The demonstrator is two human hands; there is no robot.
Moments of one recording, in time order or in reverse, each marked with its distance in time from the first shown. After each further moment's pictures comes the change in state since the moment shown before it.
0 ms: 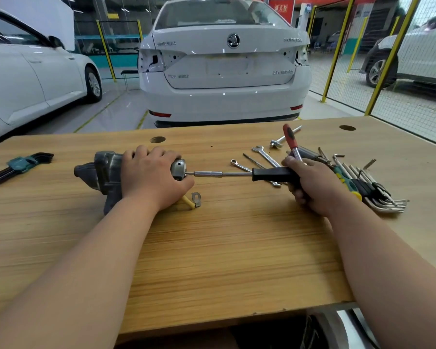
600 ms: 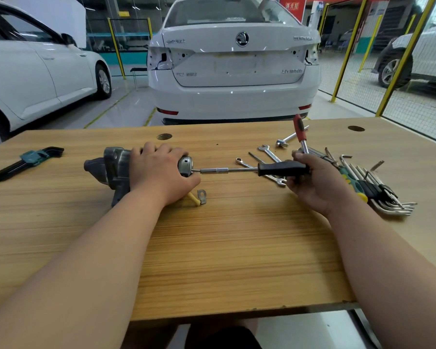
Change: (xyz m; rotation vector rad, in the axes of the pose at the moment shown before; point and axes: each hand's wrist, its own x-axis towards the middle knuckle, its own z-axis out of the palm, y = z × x) left_hand 0.001 0.004 0.000 0.005 -0.032 -0.015; right_hand -0.003 -0.001 0.008 0.630 -0.069 0.056
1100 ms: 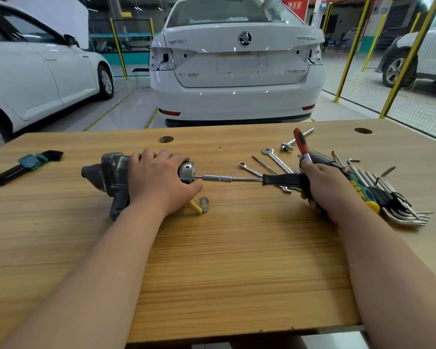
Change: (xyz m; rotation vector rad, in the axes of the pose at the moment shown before) left_hand -0.003 0.002 0.001 -0.031 0.055 -0.030; right_hand 0.006 -0.005 -0.005 -0.955 0.180 -0.122
